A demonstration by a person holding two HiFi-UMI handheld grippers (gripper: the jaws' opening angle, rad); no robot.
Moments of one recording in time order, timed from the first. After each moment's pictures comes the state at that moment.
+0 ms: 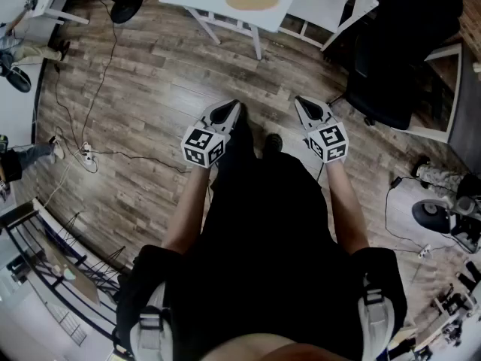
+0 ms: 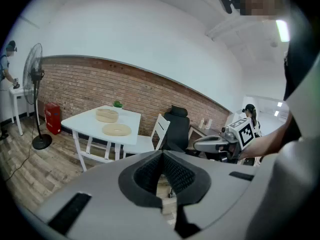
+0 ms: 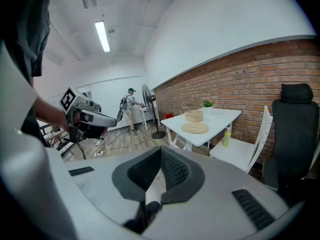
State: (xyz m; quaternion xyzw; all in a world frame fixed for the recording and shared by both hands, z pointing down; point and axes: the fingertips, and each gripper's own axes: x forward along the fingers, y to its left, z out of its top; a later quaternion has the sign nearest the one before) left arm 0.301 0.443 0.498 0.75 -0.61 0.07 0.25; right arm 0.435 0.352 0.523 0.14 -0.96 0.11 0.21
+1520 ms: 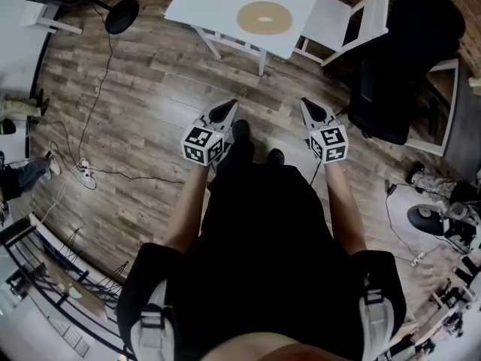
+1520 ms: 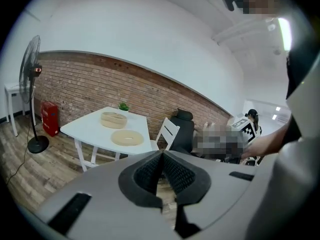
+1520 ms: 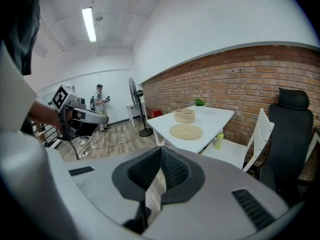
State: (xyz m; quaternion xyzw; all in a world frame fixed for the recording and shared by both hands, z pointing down) left arm 0.168 0.375 0.499 0.77 -0.59 0.06 0.25; right arm 0.331 0.279 0.522 0.22 -0.94 0.12 0.24
